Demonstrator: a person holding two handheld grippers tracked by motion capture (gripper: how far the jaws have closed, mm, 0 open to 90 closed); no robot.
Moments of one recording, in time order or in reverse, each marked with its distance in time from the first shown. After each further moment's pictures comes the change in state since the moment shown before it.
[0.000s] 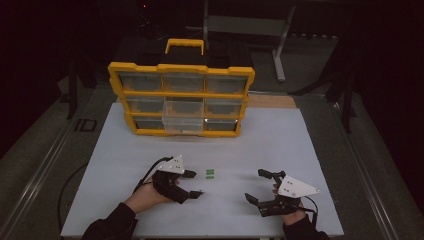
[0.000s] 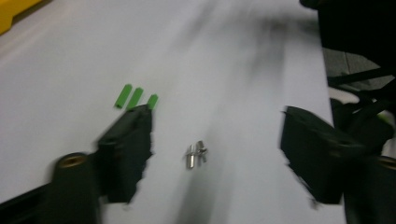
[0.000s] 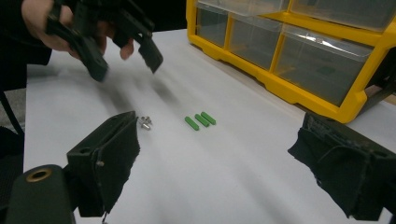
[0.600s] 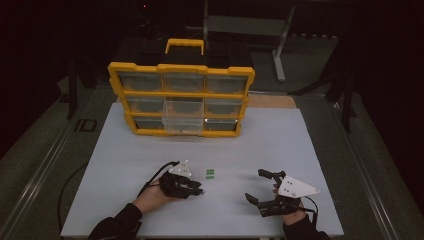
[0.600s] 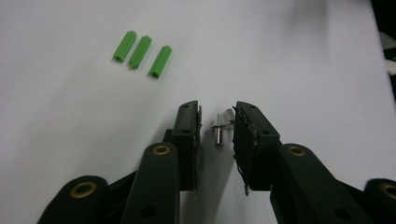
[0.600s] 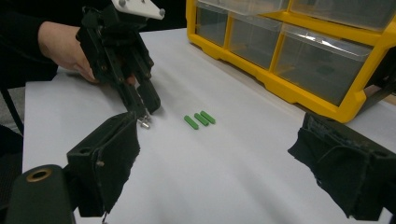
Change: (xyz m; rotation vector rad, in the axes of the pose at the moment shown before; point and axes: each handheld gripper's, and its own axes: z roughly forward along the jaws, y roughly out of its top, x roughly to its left) left arm 0.012 -0.018 0.032 0.093 0.014 -0.022; right arm 0.000 0.000 0.000 0.001 -0.002 -0.003
